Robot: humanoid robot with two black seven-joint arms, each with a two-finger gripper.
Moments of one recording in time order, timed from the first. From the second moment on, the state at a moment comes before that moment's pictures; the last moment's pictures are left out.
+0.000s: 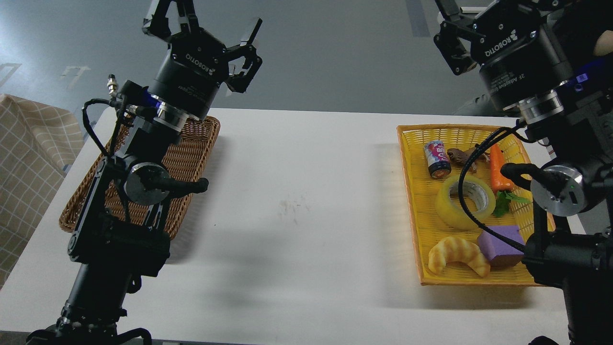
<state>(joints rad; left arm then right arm) -0.39 -0.04 -1.50 -1.52 0.69 -0.39 -0.02 0.44 0.00 1.50 1.72 -0.98 0.24 -0.09</state>
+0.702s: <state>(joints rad) -0.38 -0.04 -1.50 -1.51 0.68 -0.36 -0.02 0.40 0.00 1.47 1.73 -0.98 0.25 -0.07</state>
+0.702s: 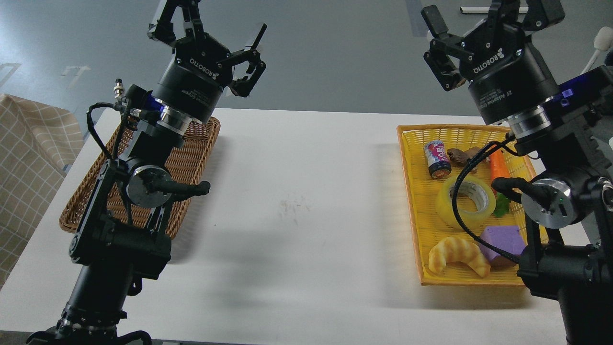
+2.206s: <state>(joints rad) -0.38 -0.04 -1.50 -1.50 0.67 -0.36 -0.03 0.39 0.00 1.46 1.73 -0.98 0.25 -0.07</state>
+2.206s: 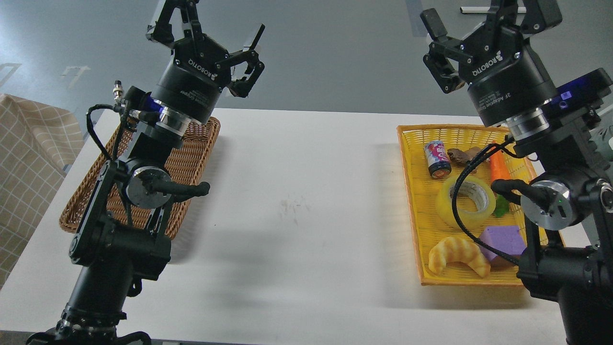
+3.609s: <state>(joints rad) -0.38 -0.04 -1.51 -1.50 0.66 -0.37 -0.03 0.36 -0.22 1.46 1.73 -1.20 0.25 -0.07</state>
